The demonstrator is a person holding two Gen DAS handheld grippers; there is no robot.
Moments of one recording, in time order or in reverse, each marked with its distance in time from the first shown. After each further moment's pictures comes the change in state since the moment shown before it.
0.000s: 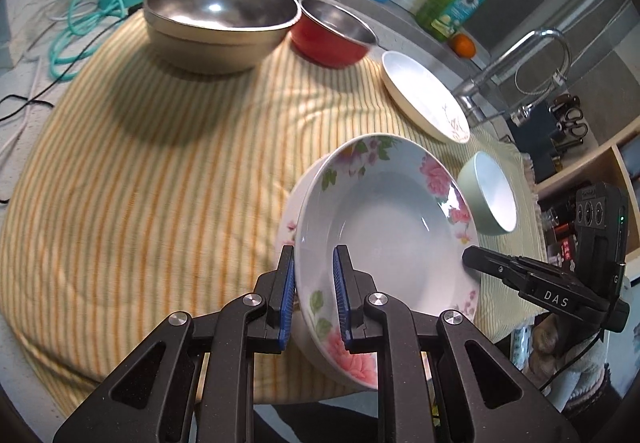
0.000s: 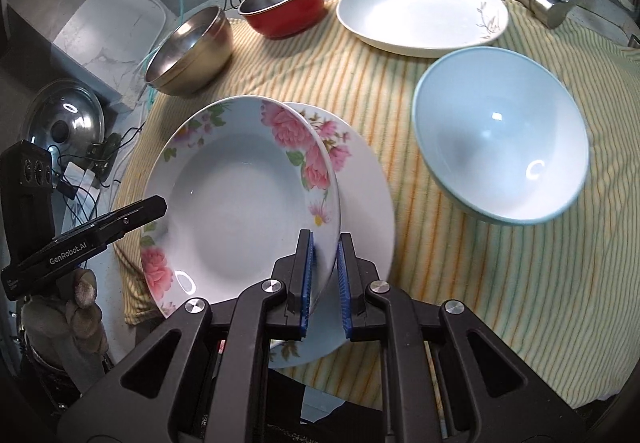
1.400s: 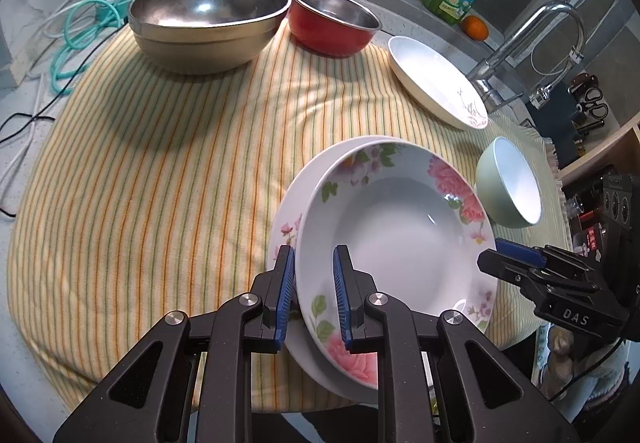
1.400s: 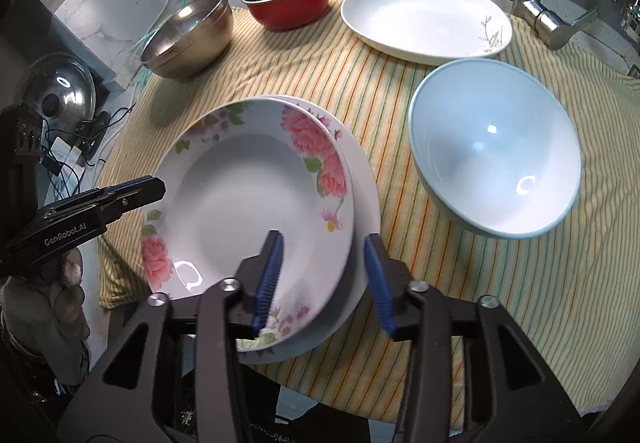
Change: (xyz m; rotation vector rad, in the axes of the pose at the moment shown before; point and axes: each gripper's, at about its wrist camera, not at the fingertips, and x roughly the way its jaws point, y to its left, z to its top) left arm 0.012 -0.016 0.003 0.048 0.009 0.074; right arm 0.000 0.006 -0.001 -0.099 0.000 -0.064
